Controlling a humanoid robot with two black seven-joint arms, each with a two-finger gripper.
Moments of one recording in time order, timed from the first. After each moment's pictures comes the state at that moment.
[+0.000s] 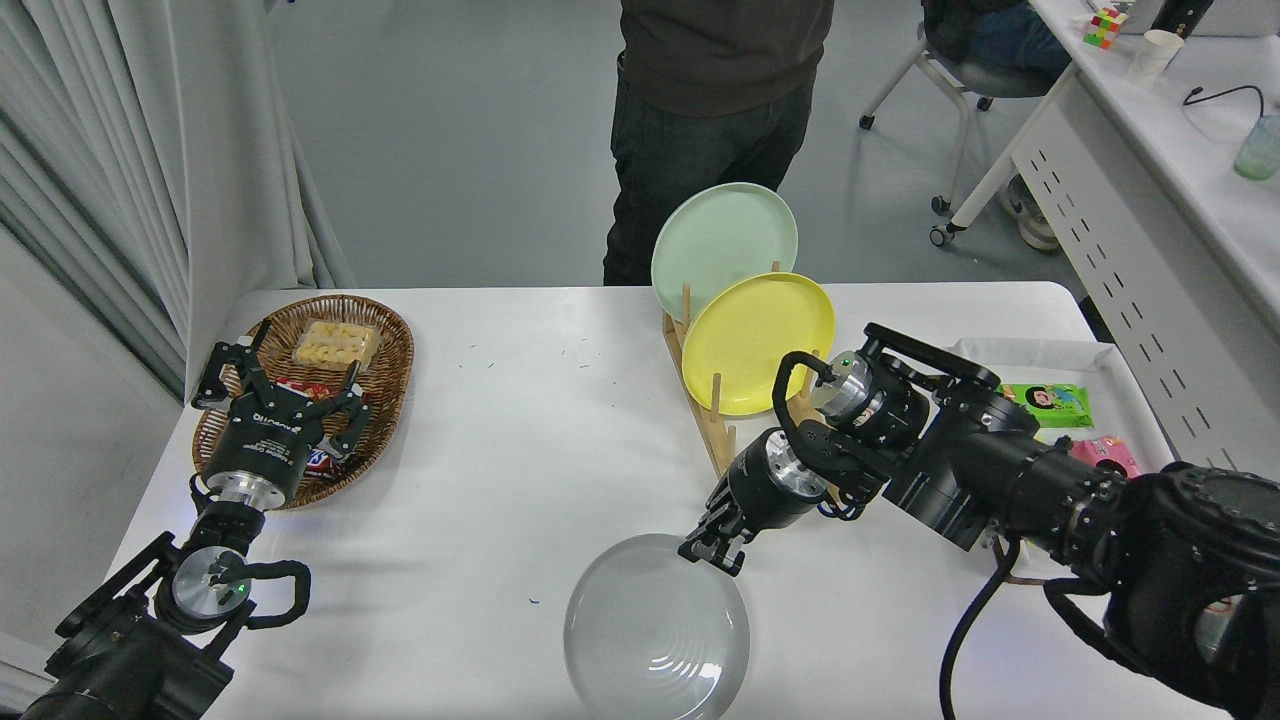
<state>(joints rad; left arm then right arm) -0.40 0.28 -1.19 -0.62 0.14 -0.57 -0.39 1.05 0.00 0.30 0.59 0.61 -0.59 -0.87</state>
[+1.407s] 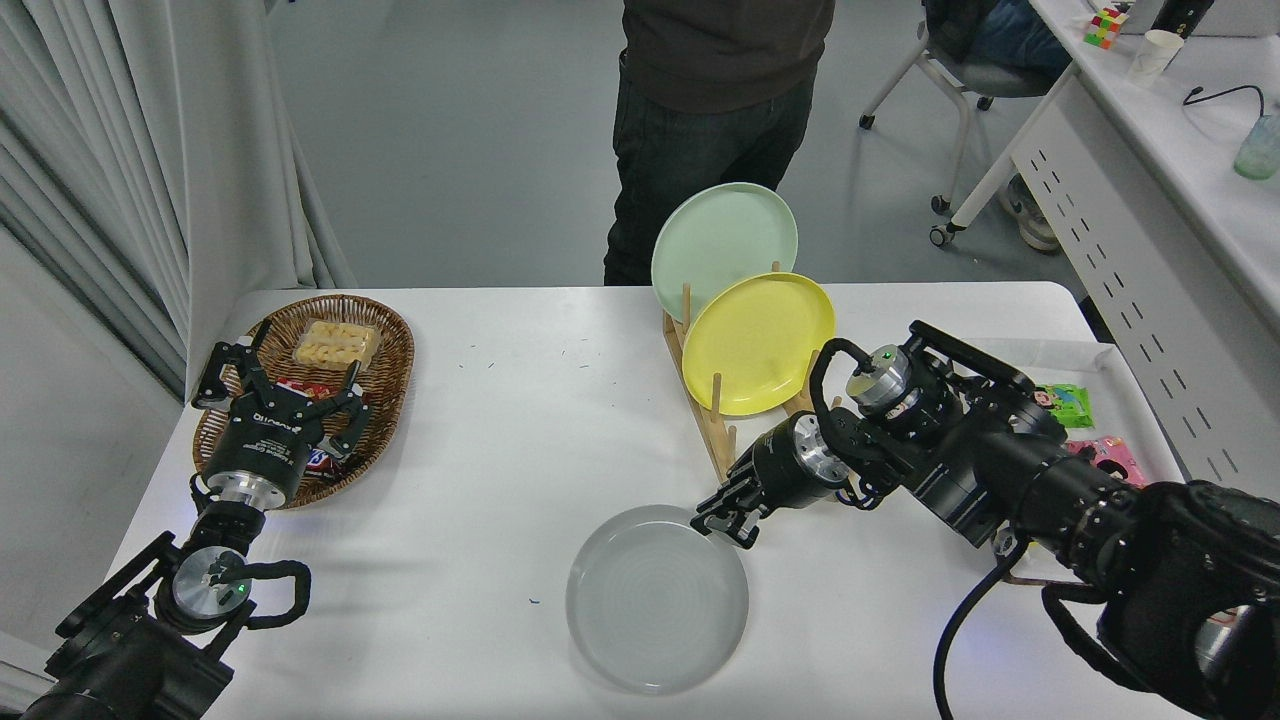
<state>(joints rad) -0.40 0.28 -1.19 -0.62 0.14 -0.57 -0.39 1.02 0.00 0.40 0.50 0.55 -0.50 -0.87</state>
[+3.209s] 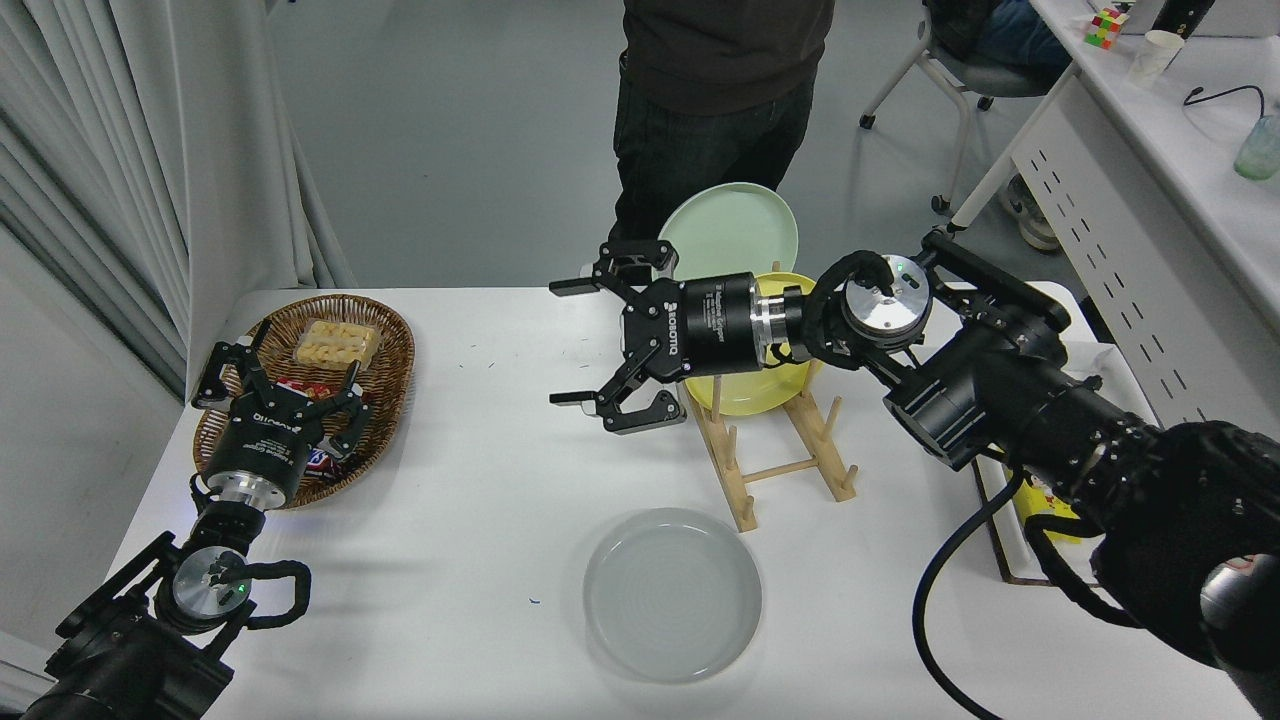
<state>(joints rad) -0.40 0.28 -1.19 -0.62 0.14 -0.57 -0.39 1.17 0.00 0.57 0.58 0.58 0.48 -0.82</state>
